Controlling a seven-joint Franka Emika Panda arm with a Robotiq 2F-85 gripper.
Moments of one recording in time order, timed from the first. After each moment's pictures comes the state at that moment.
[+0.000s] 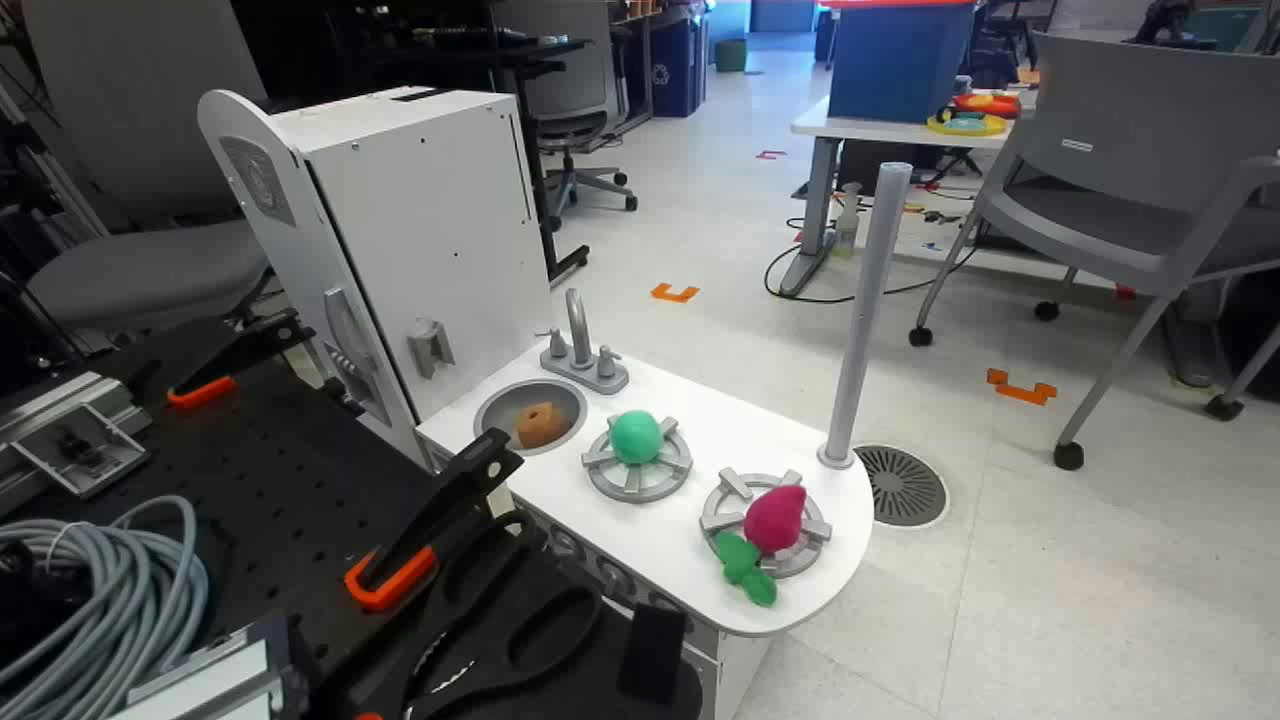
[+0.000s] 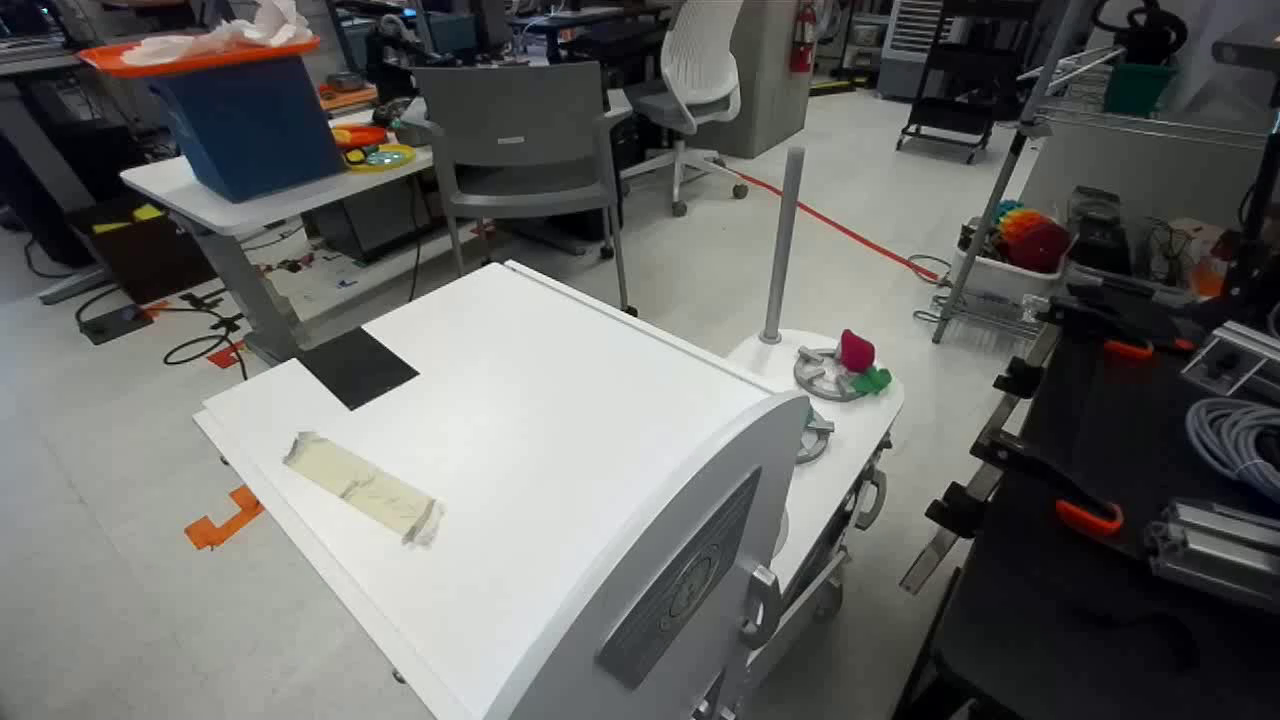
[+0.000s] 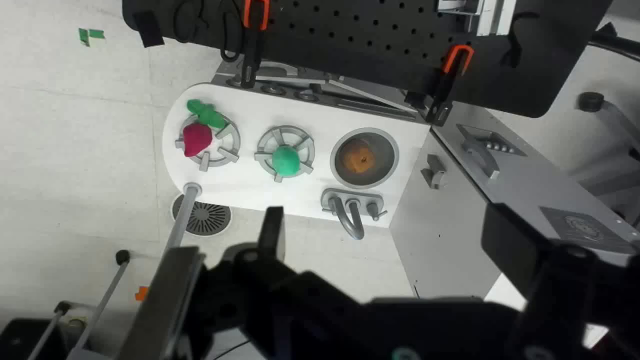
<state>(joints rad) -0.01 -1.01 -0.19 -2.79 -0.04 1.96 -0.39</state>
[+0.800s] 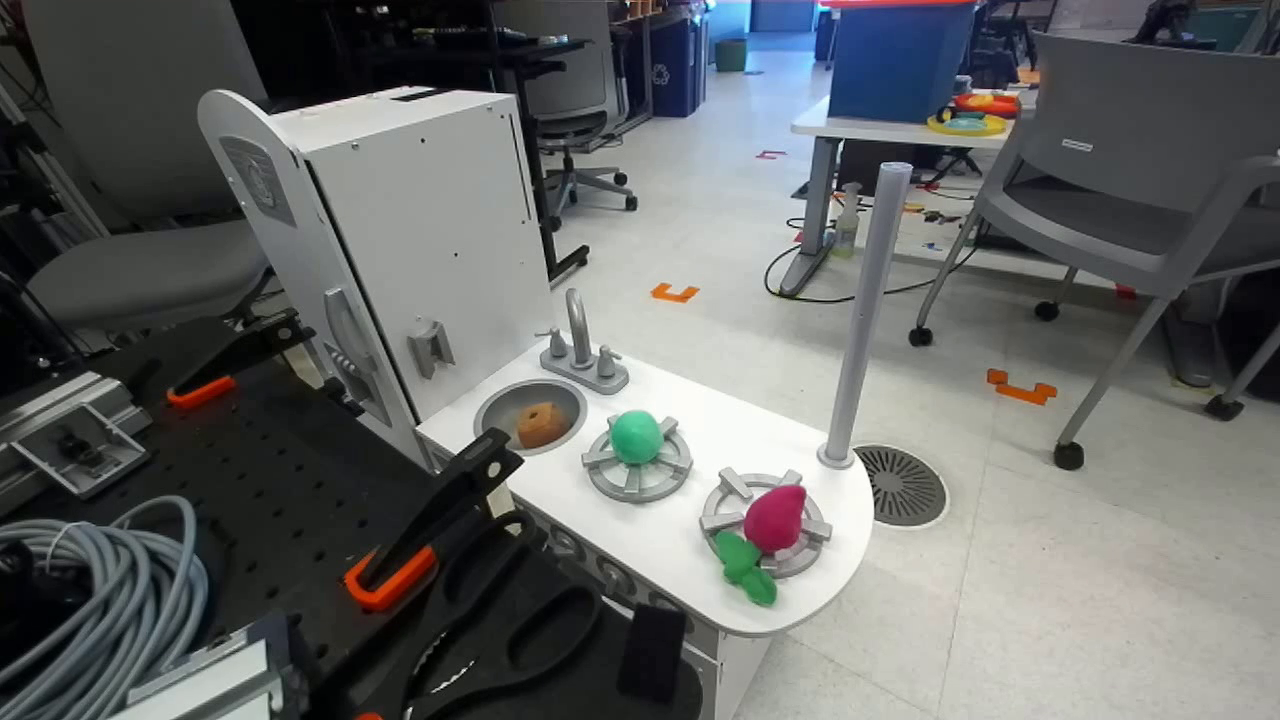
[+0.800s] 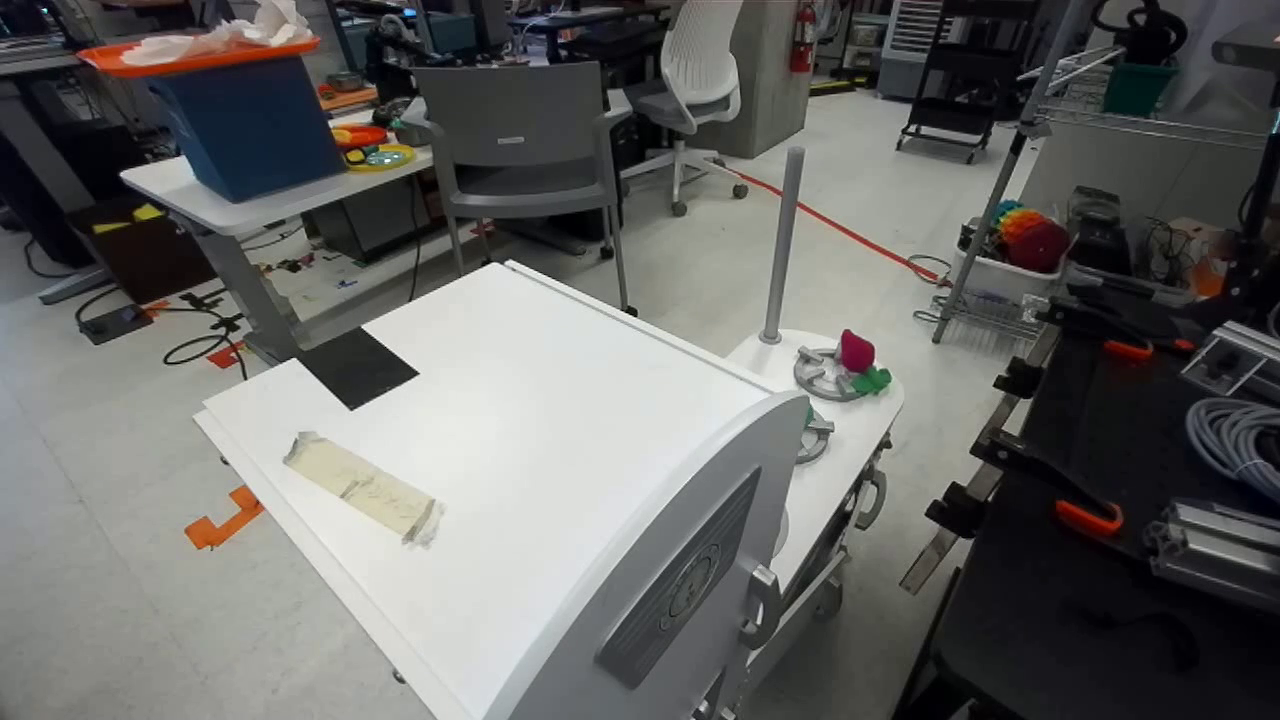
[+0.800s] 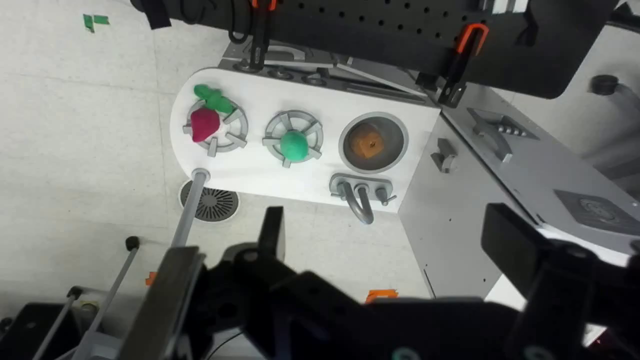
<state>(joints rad) -0.01 -0.98 -0.20 -2.78 -0.05 2.03 -0.39</state>
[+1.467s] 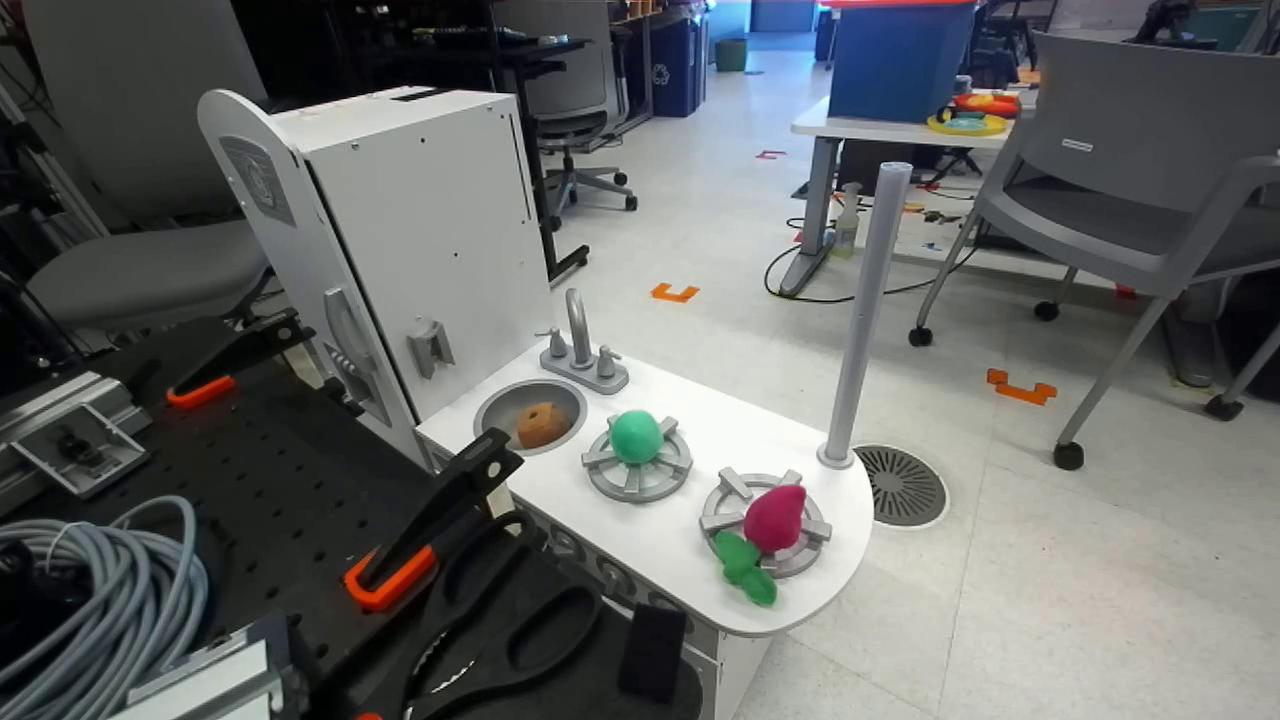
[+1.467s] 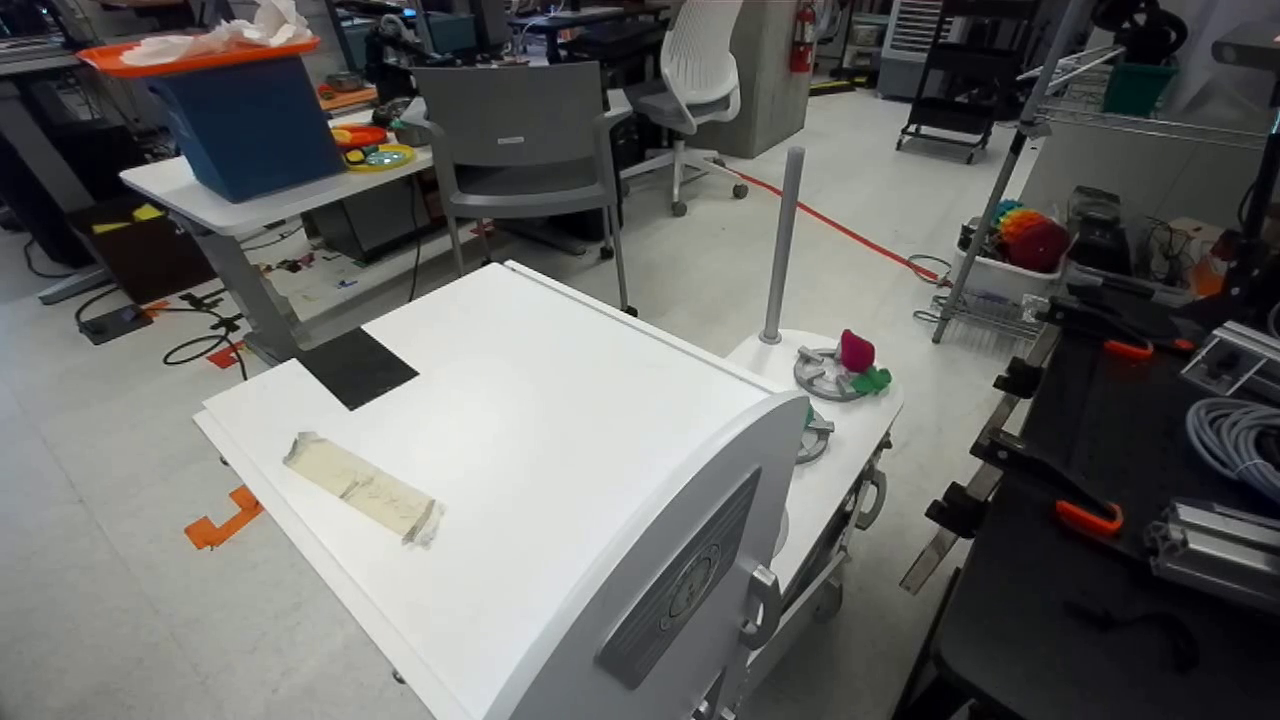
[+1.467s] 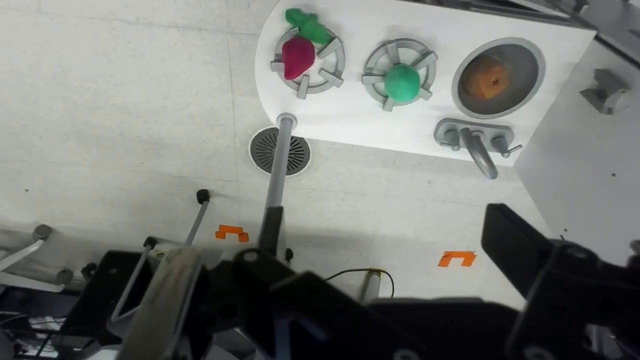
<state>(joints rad) 0.02 -0.45 -0.41 -2.69 -0.09 2.61 -0.52</state>
